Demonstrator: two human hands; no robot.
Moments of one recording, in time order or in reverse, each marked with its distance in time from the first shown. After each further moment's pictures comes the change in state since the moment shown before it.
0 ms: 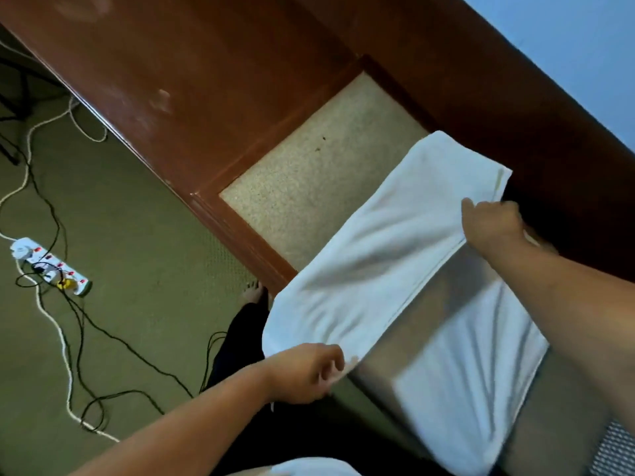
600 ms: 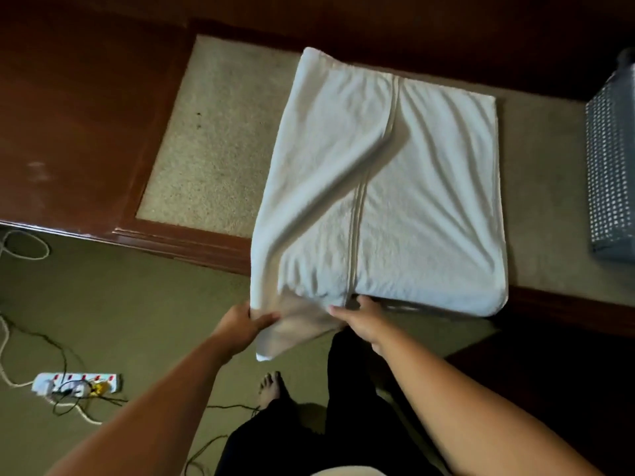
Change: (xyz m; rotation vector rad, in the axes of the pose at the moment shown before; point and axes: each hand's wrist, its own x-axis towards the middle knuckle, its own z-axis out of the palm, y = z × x) left_hand -0.019 -0.082 0.002 -0.111 0.225 -0.517; right_hand -0.291 -0.262 0.049 2.092 -0.826 0.677
